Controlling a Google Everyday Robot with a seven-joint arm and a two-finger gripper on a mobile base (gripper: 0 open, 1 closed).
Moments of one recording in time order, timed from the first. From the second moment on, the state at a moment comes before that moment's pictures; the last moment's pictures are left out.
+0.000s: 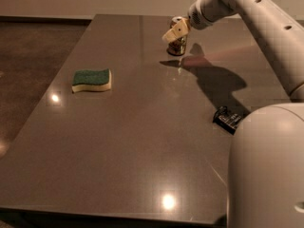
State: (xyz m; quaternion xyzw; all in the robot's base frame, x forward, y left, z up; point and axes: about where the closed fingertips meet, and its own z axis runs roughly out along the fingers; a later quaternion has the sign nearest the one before) arm 0.821 -0.127 0.915 -0.34 0.84 0.06 0.41
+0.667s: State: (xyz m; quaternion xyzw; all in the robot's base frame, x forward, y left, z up) arm 0.823 -0.118 0.911 -0.35 0.84 0.08 0.40
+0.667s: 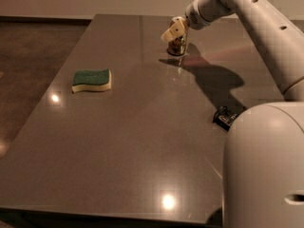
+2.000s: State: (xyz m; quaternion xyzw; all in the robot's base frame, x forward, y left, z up) arm 0.782 -0.077 0.931 -0.44 0.80 0.13 0.38
